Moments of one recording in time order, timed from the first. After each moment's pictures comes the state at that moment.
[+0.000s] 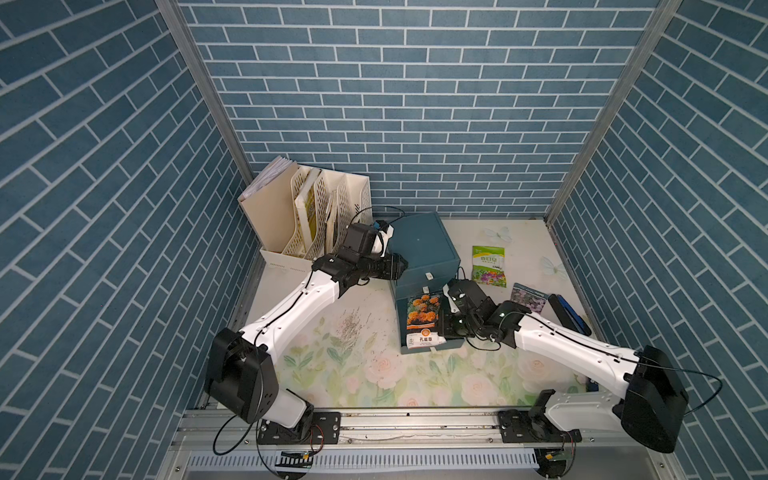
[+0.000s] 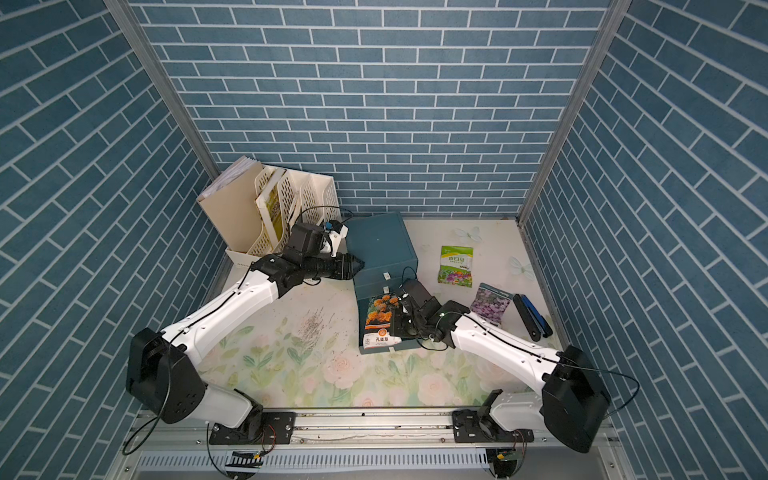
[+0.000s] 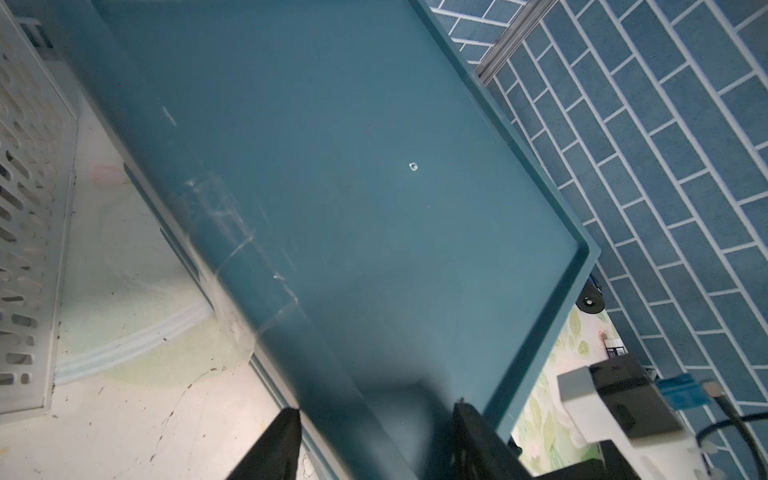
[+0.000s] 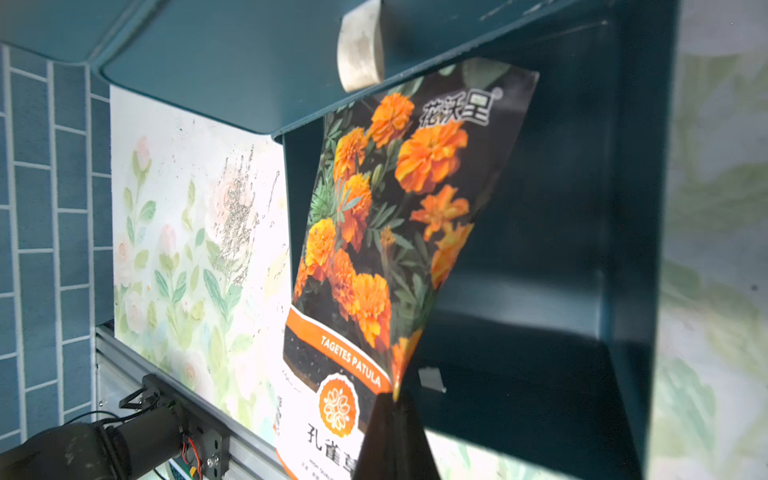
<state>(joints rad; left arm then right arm) -0.51 1.49 1.26 -0.46 0.28 -0.34 0.86 1.26 0.87 -0.54 -0.12 0.79</state>
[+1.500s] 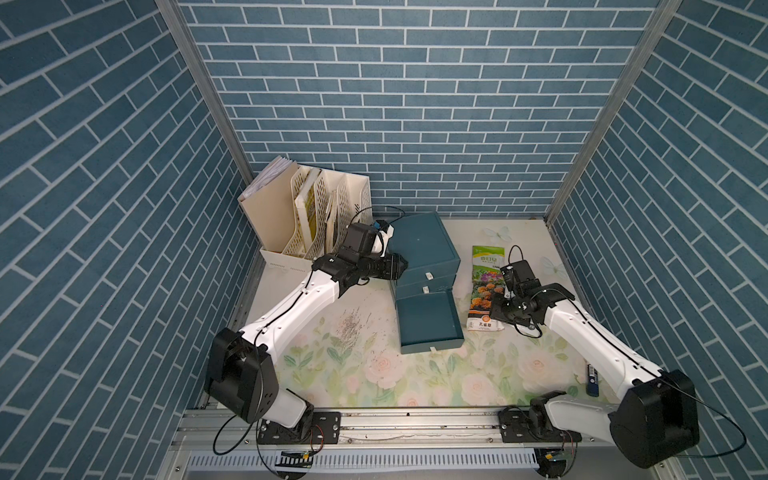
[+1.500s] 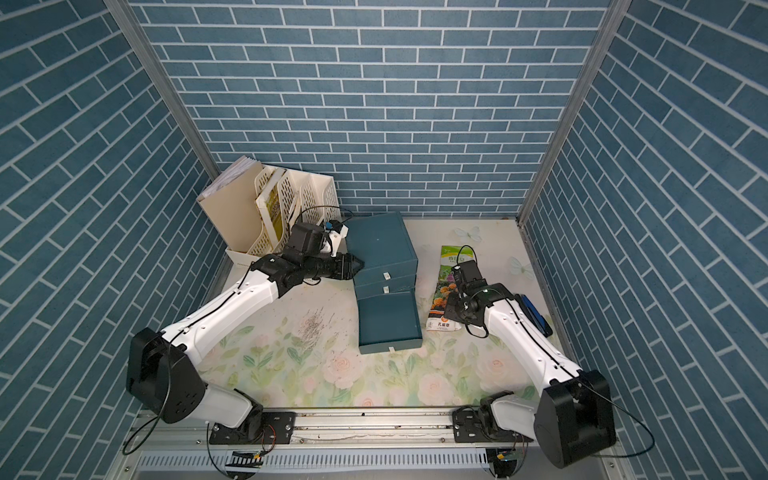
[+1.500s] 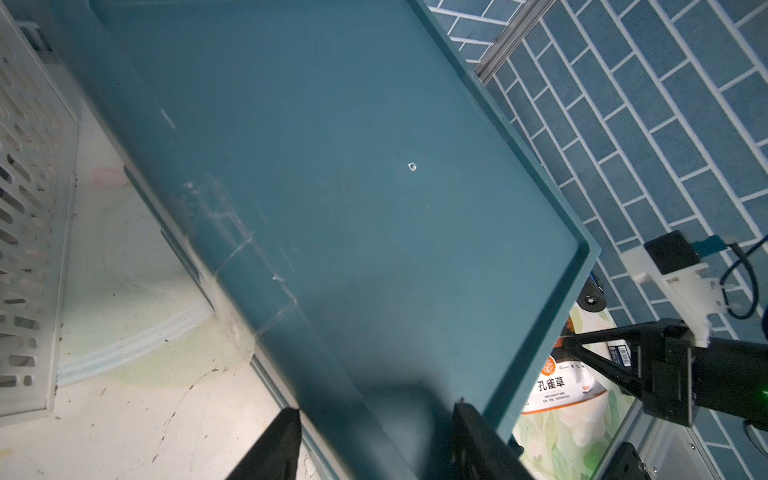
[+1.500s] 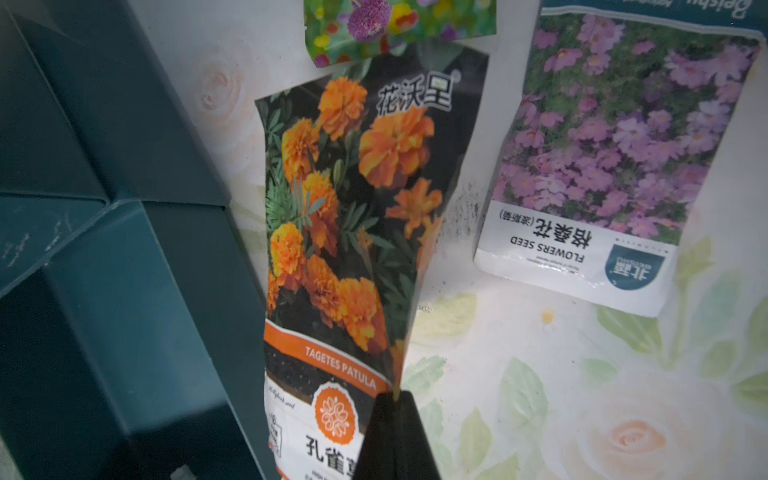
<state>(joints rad) -0.51 1.49 1.26 -0.47 0.28 -0.33 0.37 1.25 0.91 -0.83 0.02 0.55</state>
